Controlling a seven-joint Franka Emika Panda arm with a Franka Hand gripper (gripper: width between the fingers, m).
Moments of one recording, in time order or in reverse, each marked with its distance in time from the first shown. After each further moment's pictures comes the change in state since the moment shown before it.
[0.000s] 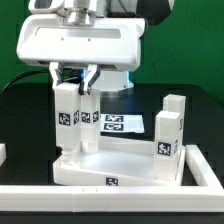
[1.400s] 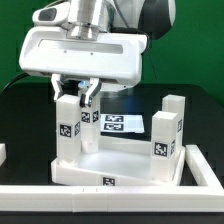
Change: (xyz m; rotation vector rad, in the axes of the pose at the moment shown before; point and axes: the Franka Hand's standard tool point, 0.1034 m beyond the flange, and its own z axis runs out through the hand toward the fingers) arm -0.007 -0.003 0.014 -0.018 0.021 -0.028
